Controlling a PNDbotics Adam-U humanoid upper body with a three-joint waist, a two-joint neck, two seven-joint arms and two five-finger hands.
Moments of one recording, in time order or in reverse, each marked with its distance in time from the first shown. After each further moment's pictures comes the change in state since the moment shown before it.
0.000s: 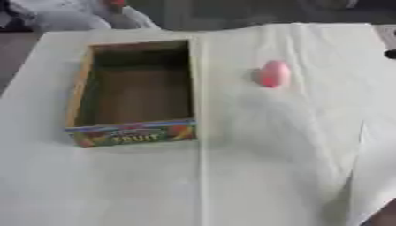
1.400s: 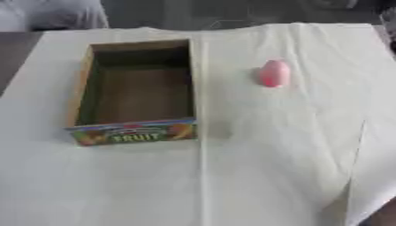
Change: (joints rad) left arm 0.007 0.001 -0.006 0.000 0.001 0.001 -0.009; right arm -0.280 -0.234 0.094 0.000 0.037 0.258 0.175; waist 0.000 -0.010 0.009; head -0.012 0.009
